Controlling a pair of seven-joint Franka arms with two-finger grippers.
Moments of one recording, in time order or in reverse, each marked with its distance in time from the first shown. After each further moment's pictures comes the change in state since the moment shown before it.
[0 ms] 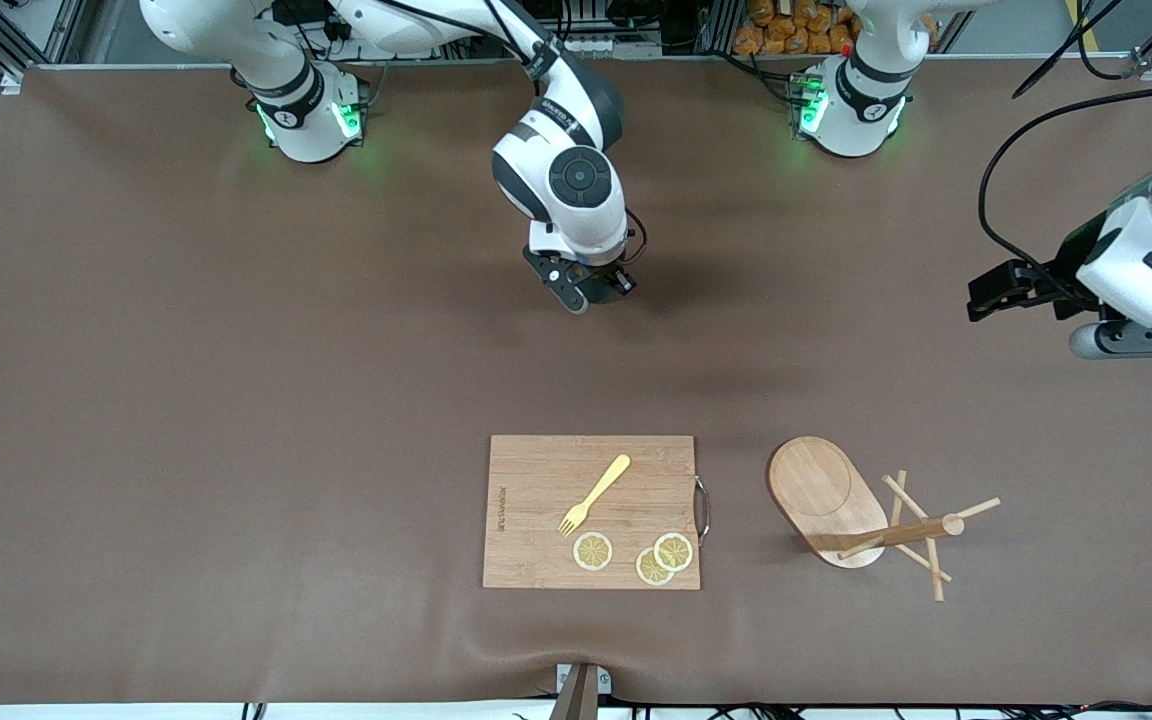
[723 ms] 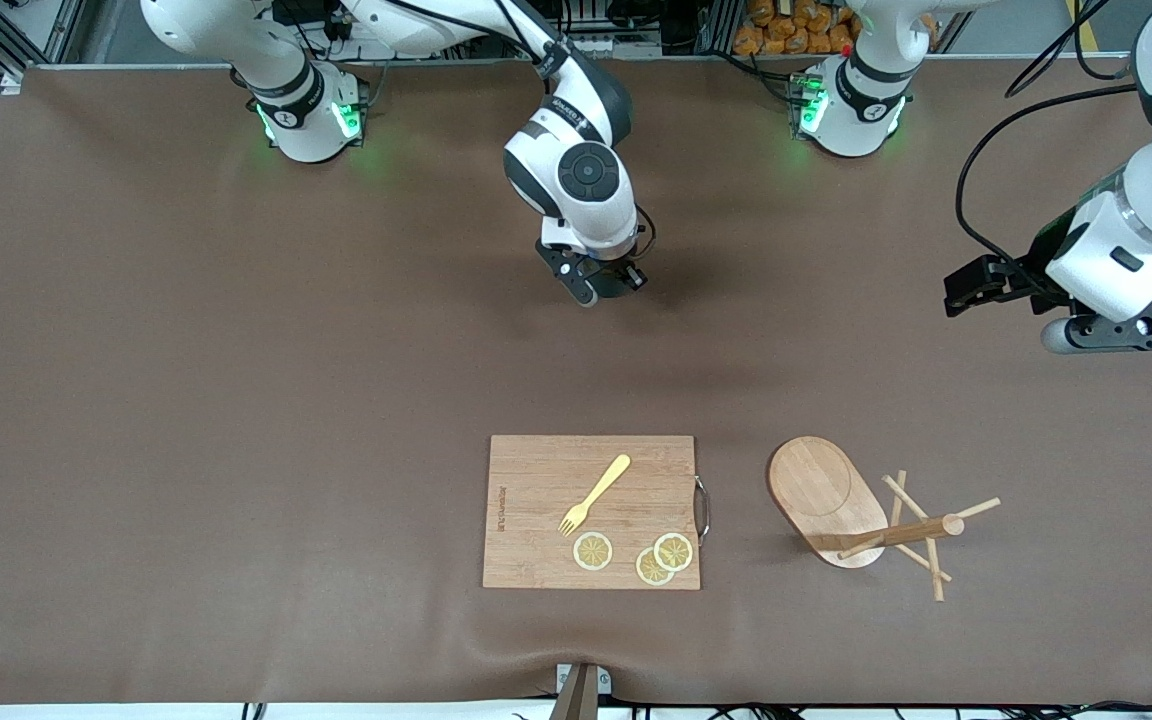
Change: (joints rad) left arm -0.009 -0.006 -0.032 0.002 0.000 -0.012 -0.061; right arm 0.024 0.022 0.000 0.000 0.044 0.073 0.055
